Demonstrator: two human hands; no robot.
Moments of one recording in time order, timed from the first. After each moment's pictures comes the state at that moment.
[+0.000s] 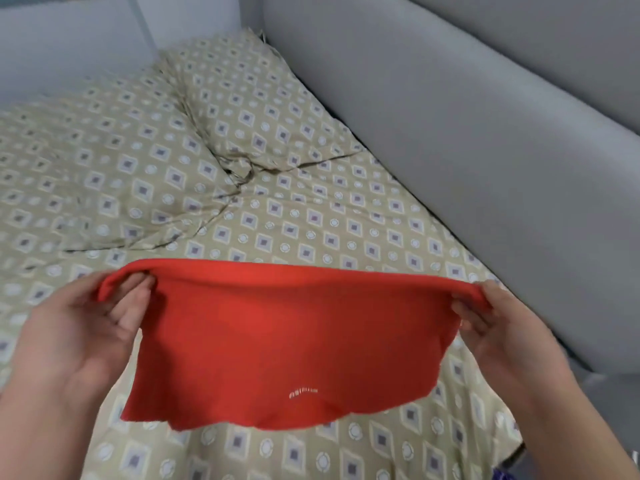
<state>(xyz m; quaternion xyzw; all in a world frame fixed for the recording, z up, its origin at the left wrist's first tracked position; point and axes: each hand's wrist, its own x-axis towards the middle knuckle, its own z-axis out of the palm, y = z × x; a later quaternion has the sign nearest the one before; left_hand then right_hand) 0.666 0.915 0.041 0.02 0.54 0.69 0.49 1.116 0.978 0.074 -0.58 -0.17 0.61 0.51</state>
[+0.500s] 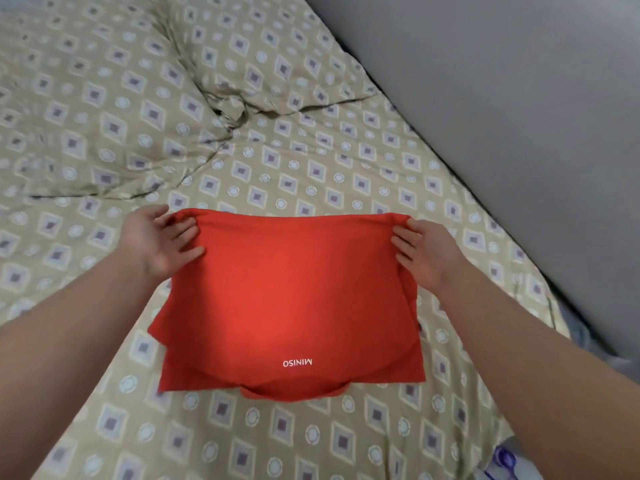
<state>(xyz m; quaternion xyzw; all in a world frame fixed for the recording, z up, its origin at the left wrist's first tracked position) 0.690 1.020 -0.055 -0.05 0.62 0.55 0.56 1.074 1.094 -0.056 -0.63 -0.20 0.68 0.32</state>
